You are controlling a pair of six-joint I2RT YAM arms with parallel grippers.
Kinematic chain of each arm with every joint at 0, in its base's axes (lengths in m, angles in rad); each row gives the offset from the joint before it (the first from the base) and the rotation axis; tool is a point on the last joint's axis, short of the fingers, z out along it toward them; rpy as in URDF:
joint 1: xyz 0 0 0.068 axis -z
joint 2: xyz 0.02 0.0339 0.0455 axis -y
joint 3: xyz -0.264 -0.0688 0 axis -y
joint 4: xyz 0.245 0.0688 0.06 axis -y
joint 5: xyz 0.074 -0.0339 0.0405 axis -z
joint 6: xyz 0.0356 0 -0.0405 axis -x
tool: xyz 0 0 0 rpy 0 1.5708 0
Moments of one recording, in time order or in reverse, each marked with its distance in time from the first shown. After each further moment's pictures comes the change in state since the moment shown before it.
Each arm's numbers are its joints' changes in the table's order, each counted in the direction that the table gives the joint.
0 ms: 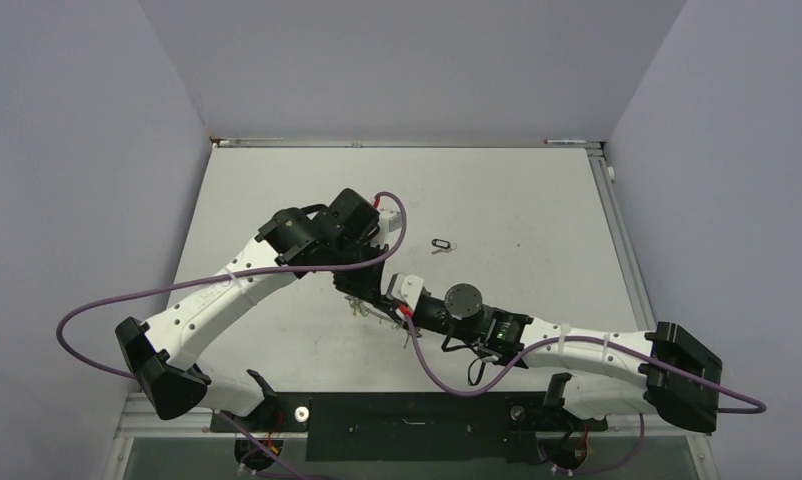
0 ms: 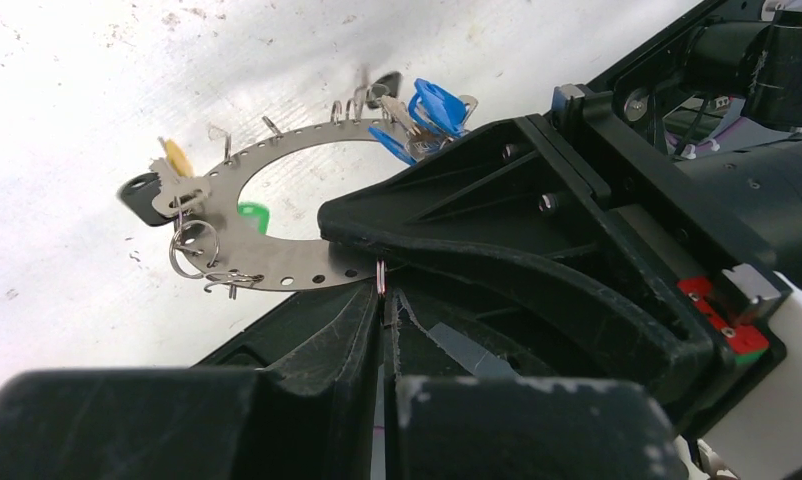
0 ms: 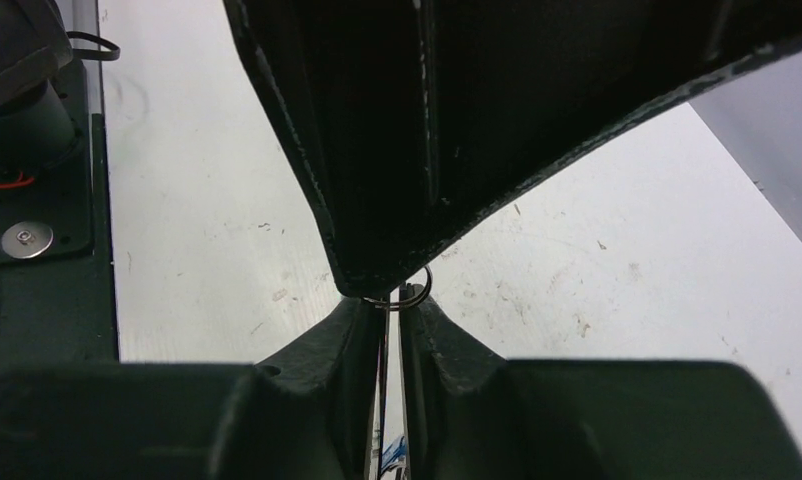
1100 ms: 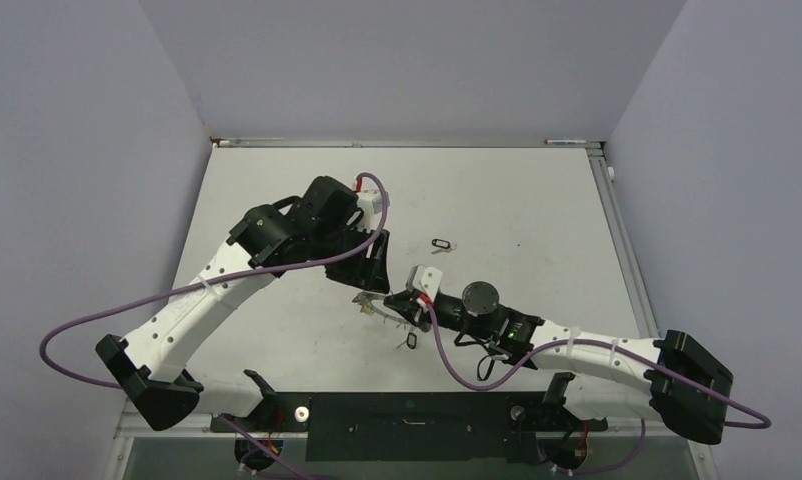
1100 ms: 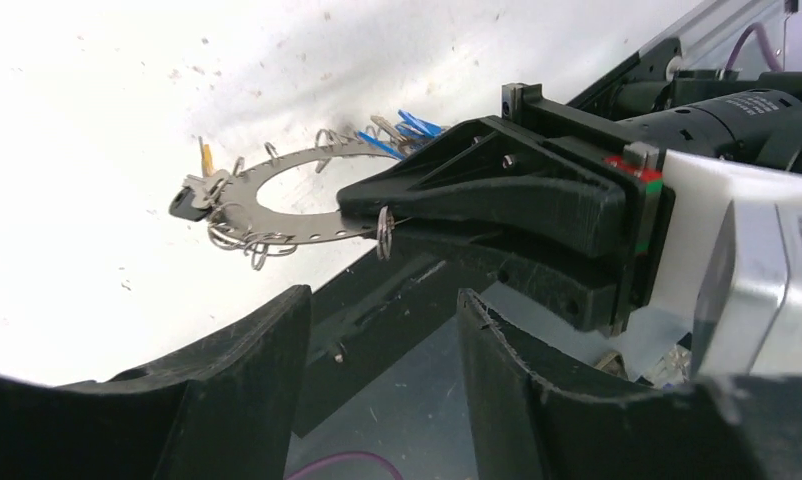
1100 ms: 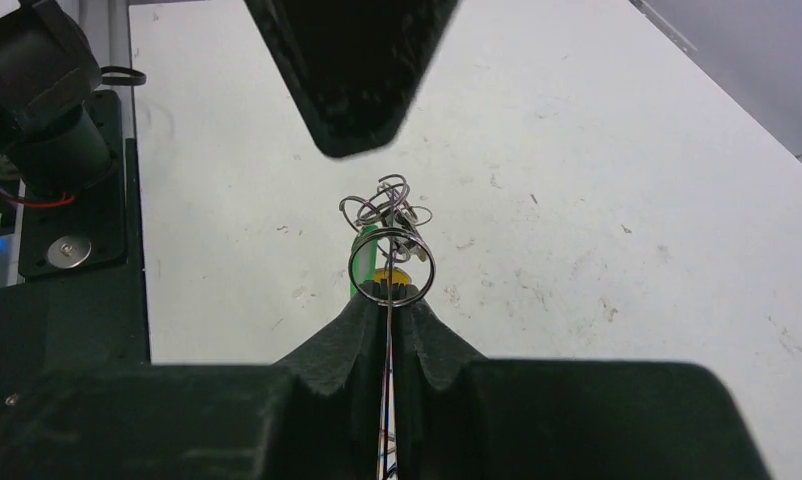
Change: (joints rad) left arm -0.053 0.046 0.043 0.023 0.043 0.023; right arm 0.072 0.048 -0.094 0.088 -0.101 -0.098
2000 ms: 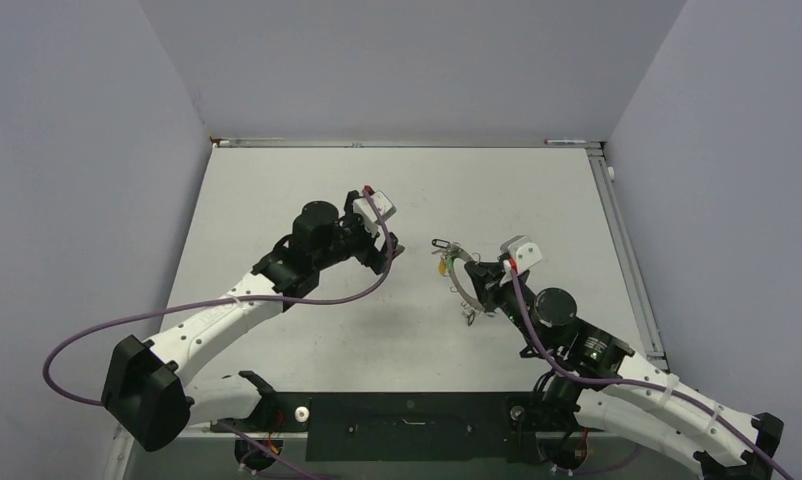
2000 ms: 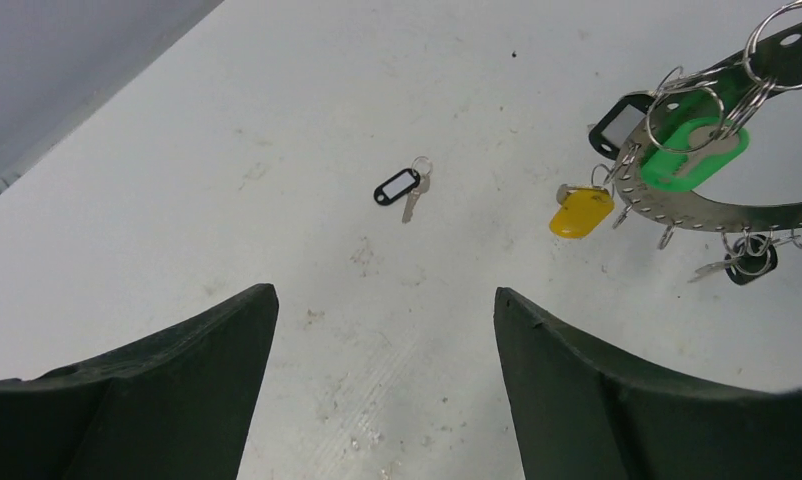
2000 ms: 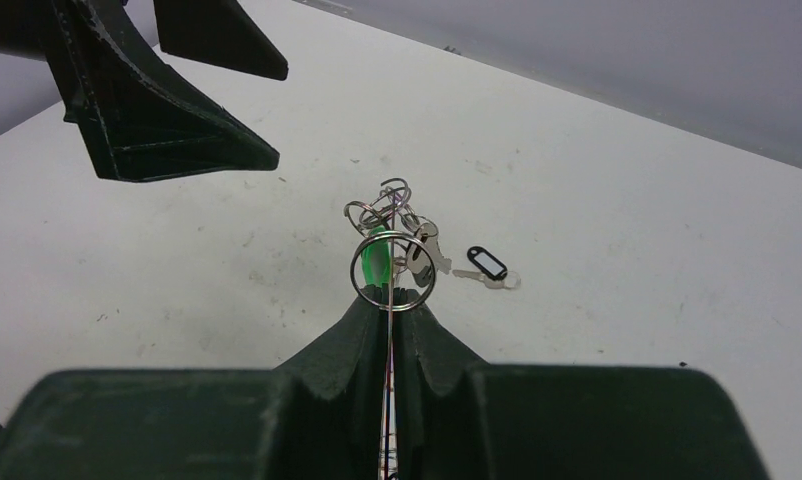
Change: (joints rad) left arm -0.107 0.142 -0.623 1.128 -0.066 -0.572; right arm 0.085 0.533 0.067 -0.567 0.539 -0.206
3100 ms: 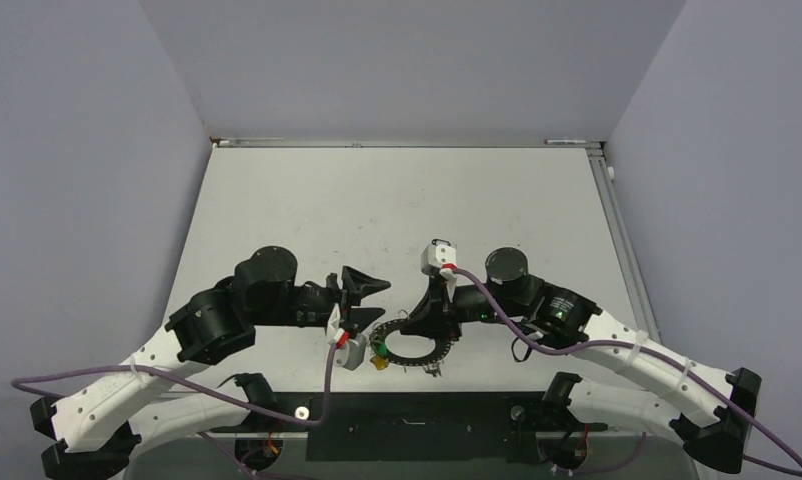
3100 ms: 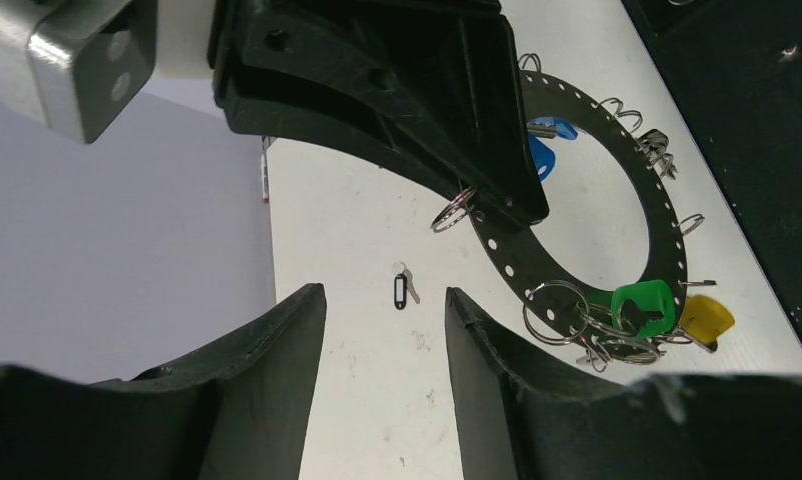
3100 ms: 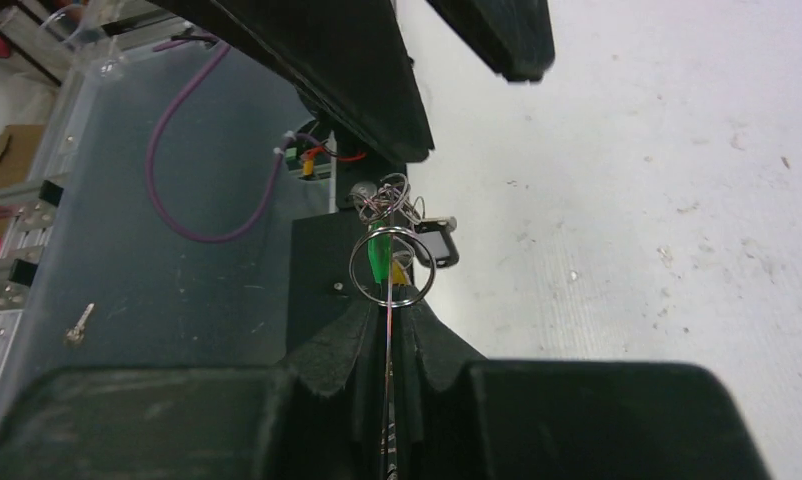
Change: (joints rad) left arm 0.304 0.376 0.169 -0.555 0.288 -0.869; right arm 0.006 -0.315 0.295 -0.203 -0.961 -0.027
